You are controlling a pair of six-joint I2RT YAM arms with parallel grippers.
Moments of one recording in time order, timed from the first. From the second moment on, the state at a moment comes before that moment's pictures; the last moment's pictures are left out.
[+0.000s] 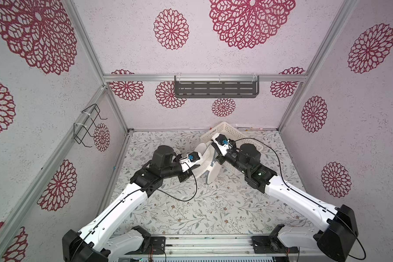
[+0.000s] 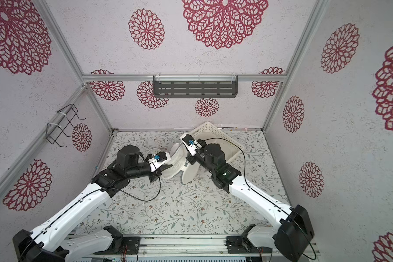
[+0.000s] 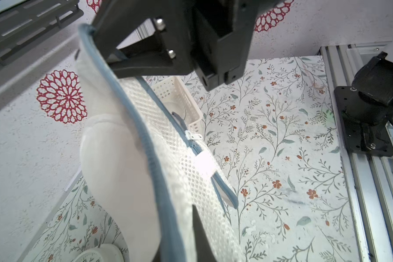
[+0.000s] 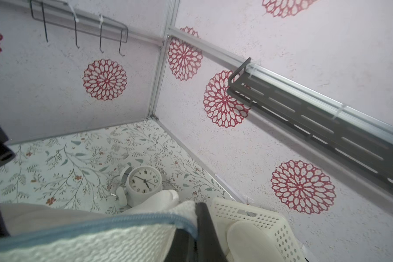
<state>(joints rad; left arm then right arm) -0.56 1.13 1.05 -0.41 0.44 0.53 0.68 1.31 1.11 0.13 -0.05 -0.36</state>
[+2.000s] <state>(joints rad) -0.59 1.04 0.65 0.54 0.41 -0.44 0.35 1.27 1.14 -0.19 -0.62 0.66</state>
